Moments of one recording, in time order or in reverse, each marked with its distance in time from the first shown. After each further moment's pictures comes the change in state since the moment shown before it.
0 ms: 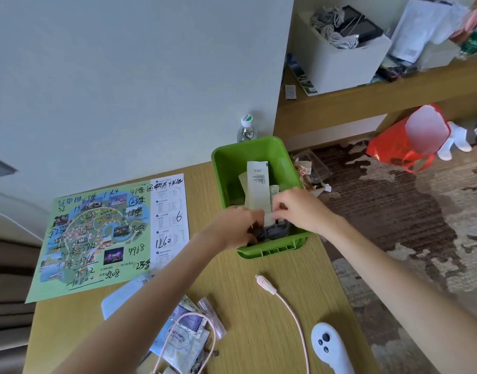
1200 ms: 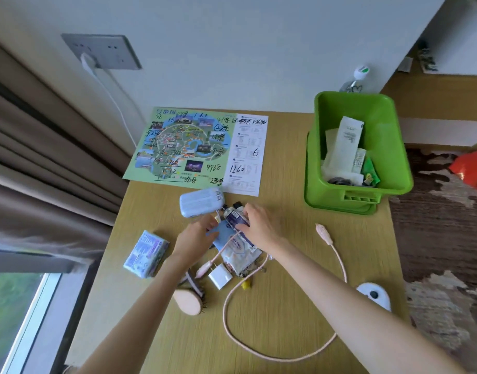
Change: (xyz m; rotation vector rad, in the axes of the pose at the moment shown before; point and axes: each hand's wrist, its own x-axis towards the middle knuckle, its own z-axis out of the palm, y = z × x) left_hand -0.258 -0.071 0.167 -0.504 0.334 -0.831; right_hand -0.032 -0.174 0.234 0.046 -0.089 -0.121
